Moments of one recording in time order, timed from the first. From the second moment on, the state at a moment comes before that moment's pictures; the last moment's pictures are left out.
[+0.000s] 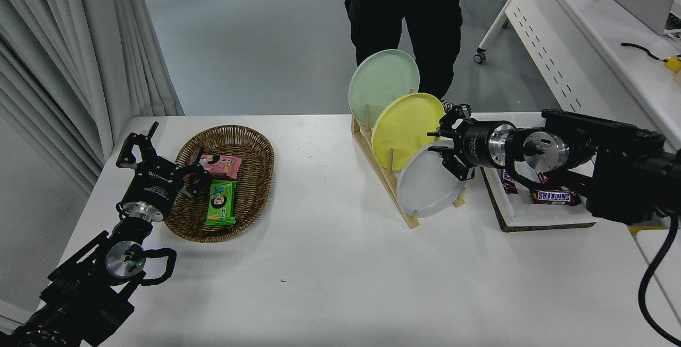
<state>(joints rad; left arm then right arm) -0.50 0.26 -1.08 -0.53 0.15 -0.58 -0.44 1.29 -0.40 -0.21 0.89 0.43 0.00 -0.17</state>
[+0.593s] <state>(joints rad) -0.50 0.26 -1.08 -0.53 0.15 -0.58 -0.44 1.29 -0.40 -0.20 0.89 0.43 0.00 -0.21</state>
